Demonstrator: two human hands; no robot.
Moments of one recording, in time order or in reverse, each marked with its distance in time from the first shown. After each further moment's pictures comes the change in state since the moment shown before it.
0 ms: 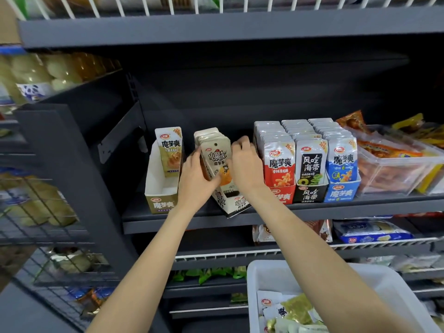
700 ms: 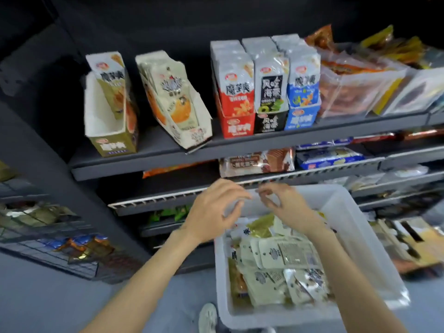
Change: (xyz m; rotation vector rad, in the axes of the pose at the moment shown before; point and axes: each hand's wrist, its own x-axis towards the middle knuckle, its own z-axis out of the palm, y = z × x) left_hand -0.176 0.034 0.065 -0.189 -0.339 0.635; right_hand -0.233 0.139 -0.061 0.392 -0.500 0.164
